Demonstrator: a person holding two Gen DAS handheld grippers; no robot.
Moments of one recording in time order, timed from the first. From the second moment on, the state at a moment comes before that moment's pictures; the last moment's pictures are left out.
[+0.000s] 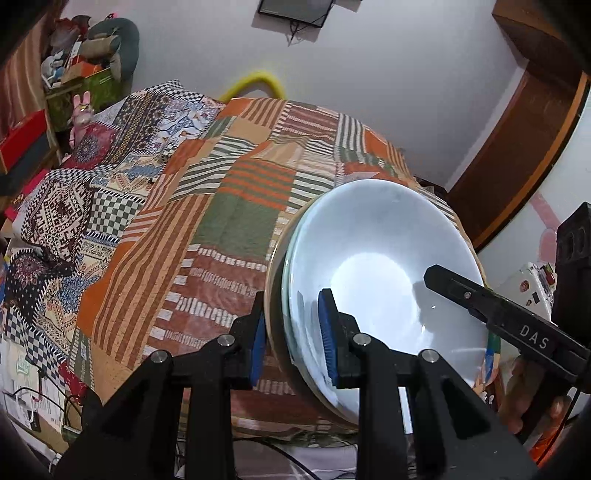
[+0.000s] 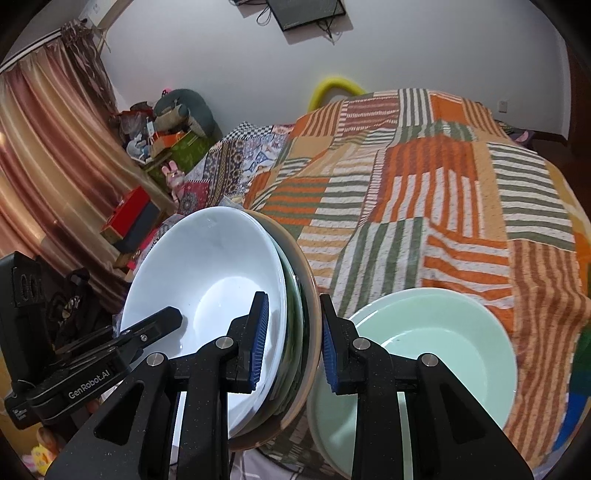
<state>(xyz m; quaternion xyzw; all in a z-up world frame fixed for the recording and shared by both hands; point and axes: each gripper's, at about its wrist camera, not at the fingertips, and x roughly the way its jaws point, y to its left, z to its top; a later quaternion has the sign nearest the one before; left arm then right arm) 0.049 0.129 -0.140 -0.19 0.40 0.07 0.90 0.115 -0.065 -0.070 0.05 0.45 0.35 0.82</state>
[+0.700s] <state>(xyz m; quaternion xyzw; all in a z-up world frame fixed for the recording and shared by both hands) 0.075 0.070 -0.131 -0.15 0.41 0.02 0.90 0.118 -0.131 -0.062 0.08 0.43 0.30 0.85</state>
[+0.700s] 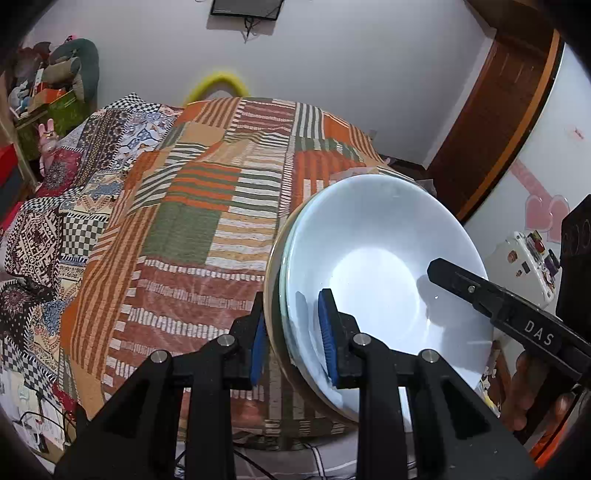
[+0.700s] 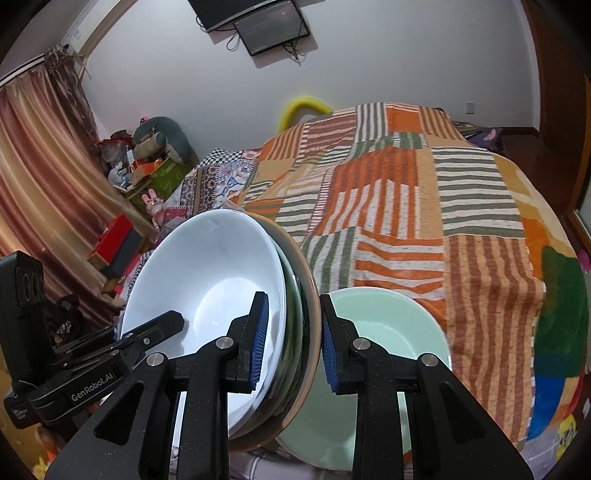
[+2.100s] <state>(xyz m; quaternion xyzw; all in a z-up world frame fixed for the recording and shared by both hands) 0.118 0.019 -0.190 -0.13 0.49 -0.03 0.86 0.117 -0.183 -0.102 0.11 0.48 0.23 0.84</state>
